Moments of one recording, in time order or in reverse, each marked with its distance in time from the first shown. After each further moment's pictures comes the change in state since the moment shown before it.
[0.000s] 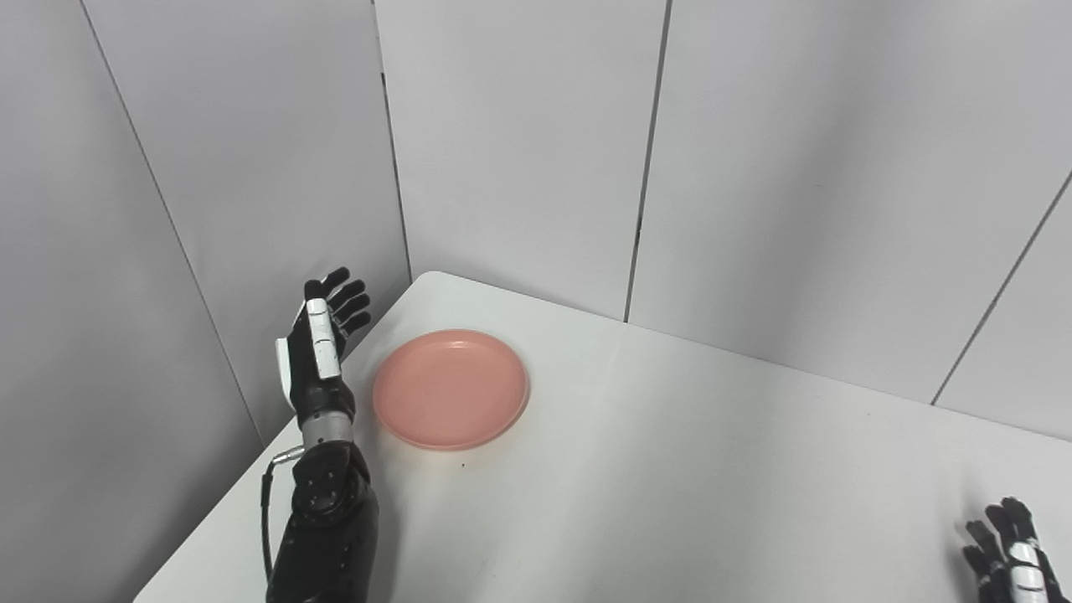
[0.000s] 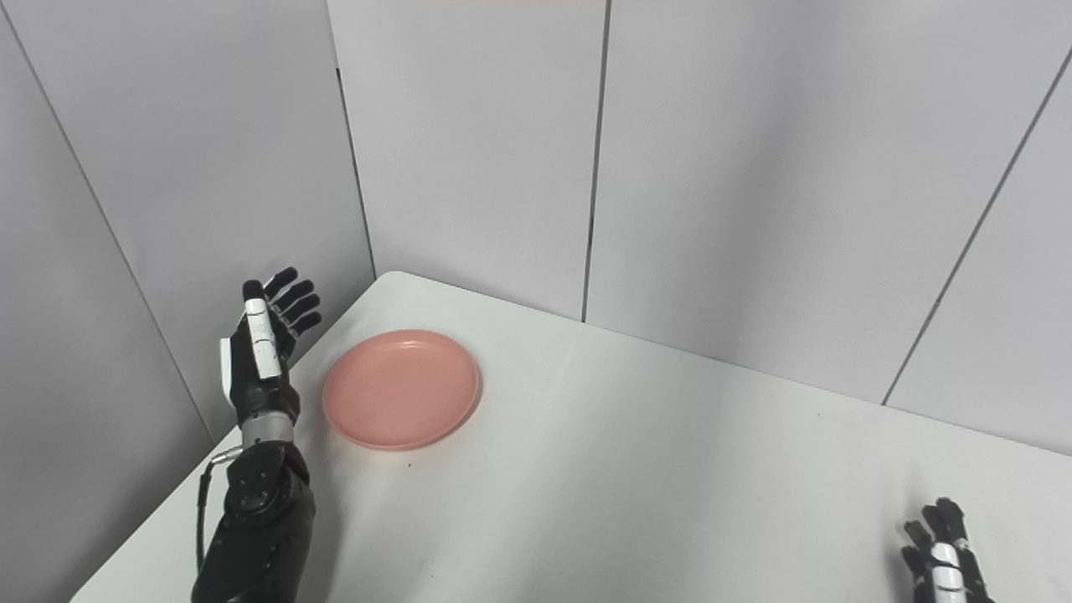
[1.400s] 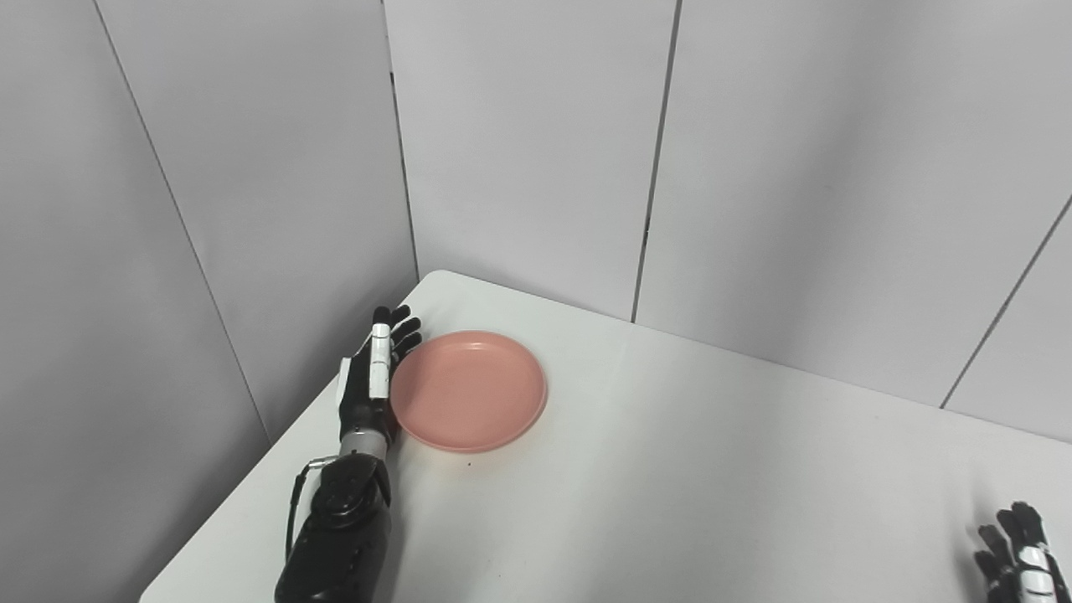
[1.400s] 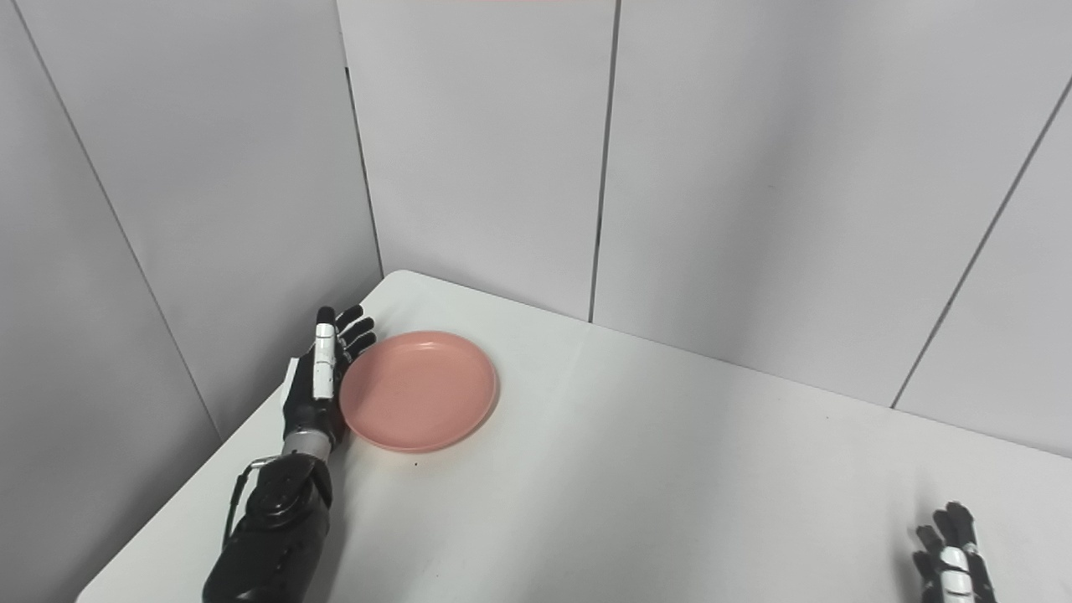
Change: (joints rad) left arm -0.002 0.040 -0.123 0.117 -0.050 0.109 -0.143; right arm -0.002 0.000 0.000 0.002 -0.002 0.000 0.002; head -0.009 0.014
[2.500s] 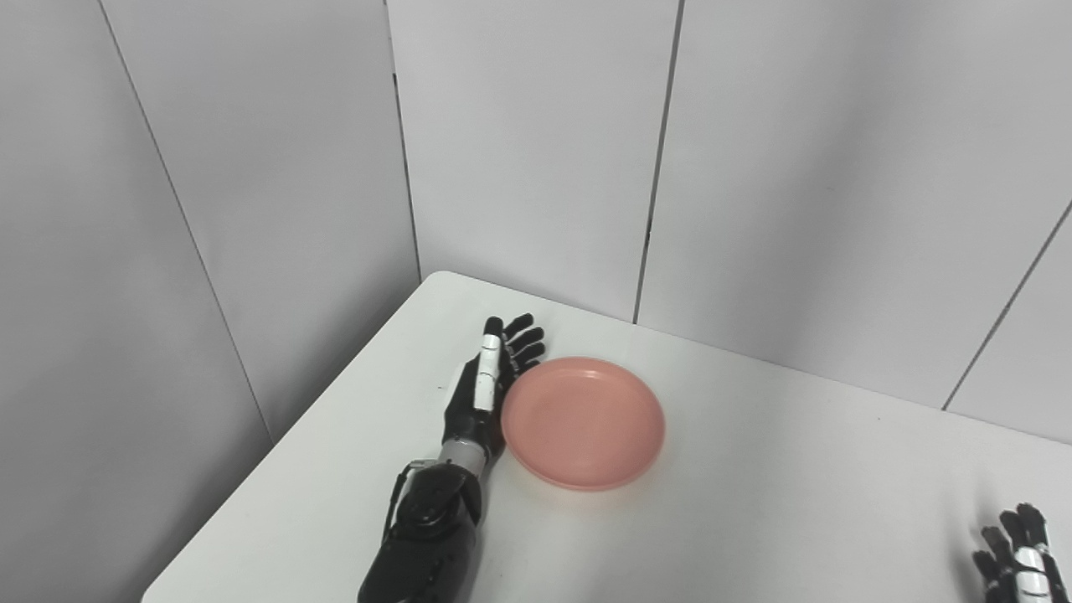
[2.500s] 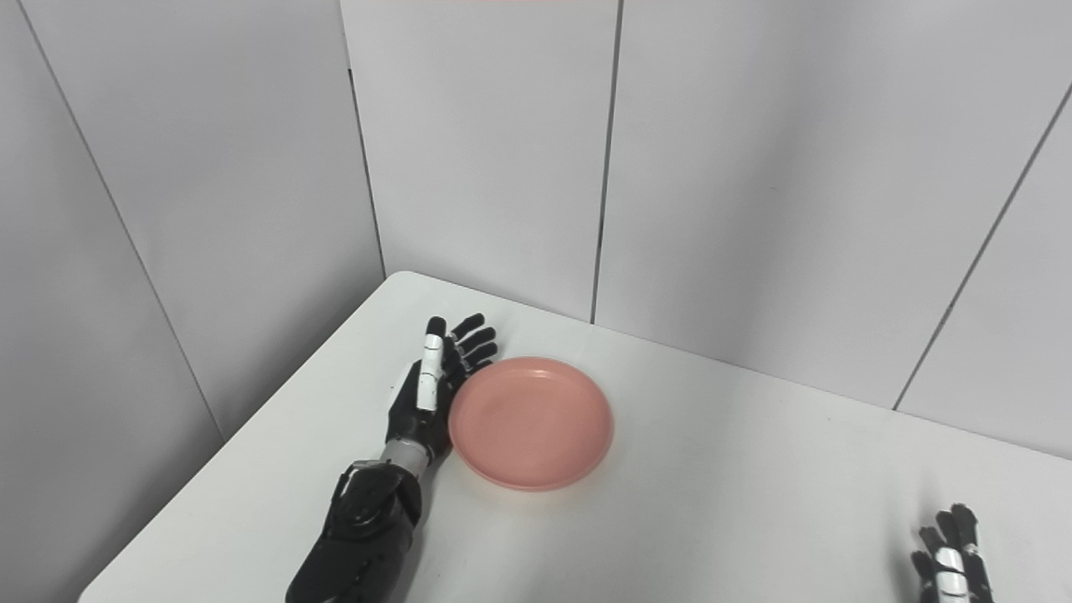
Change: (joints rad) left arm -0.057 -0.148 -0.131 0.041 -0.037 -0.036 -0.172; right arm 0.000 0.008 0.000 -0.002 -0.009 0.000 -0.014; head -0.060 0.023
